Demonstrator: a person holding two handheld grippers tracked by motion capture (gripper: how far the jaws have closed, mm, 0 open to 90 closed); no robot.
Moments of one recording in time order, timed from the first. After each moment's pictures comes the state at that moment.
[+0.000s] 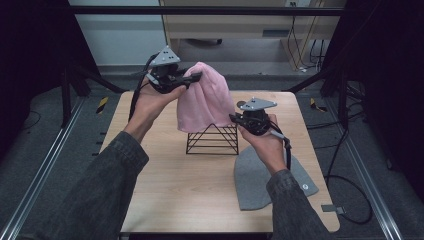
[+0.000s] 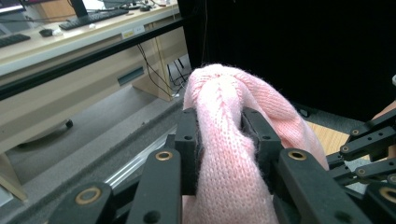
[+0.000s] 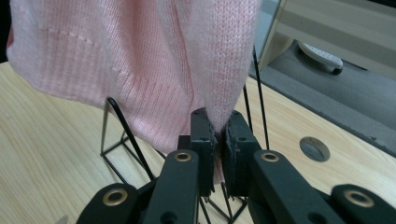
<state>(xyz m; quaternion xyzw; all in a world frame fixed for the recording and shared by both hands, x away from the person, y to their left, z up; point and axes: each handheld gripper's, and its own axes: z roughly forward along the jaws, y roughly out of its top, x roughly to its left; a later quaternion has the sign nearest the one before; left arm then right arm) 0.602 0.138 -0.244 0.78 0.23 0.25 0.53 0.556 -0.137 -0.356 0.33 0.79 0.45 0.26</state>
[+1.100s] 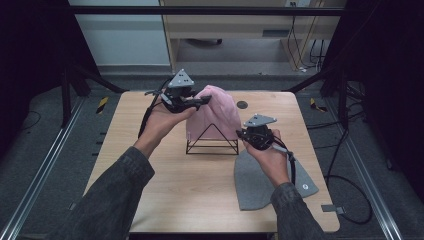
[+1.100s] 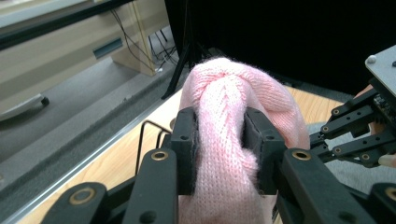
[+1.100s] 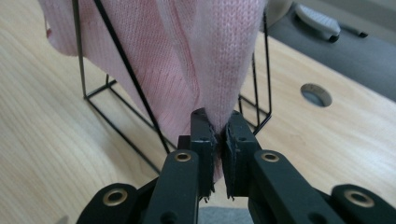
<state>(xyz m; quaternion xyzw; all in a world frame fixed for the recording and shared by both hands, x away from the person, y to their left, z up) 0.584 0.114 -0.292 0.81 0.23 0.21 0.49 0.541 -0.151 -0.402 0.35 0.81 0.40 0.25</state>
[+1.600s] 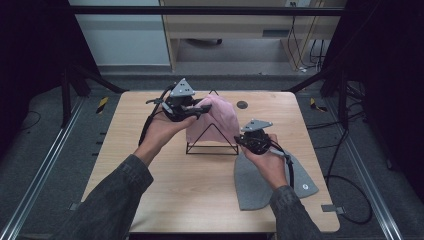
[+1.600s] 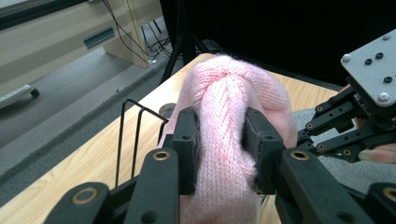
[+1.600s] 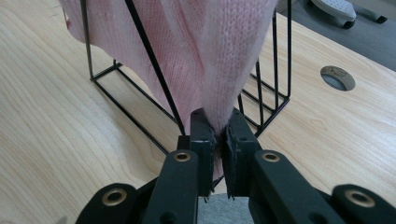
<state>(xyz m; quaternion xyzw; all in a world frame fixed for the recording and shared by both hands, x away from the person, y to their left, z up) 0.572 0.114 -0.308 0.82 0.23 0.20 0.49 0.539 -0.146 -0.418 0.35 0.82 0.39 0.23</state>
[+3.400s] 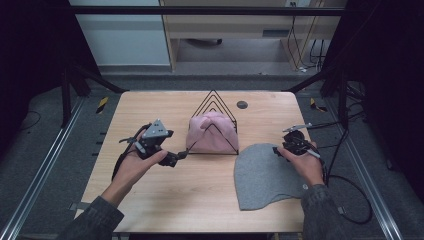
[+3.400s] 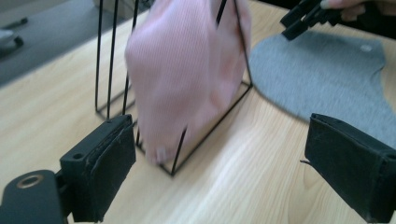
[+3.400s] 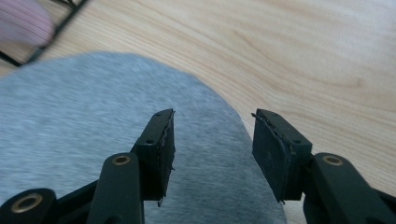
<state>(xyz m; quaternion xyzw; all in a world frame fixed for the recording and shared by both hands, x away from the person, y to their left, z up) 0.503 0.188 -0.383 0.84 0.26 0.16 0.44 0.564 -0.277 -0.470 0.51 0.80 0.28 0.17</state>
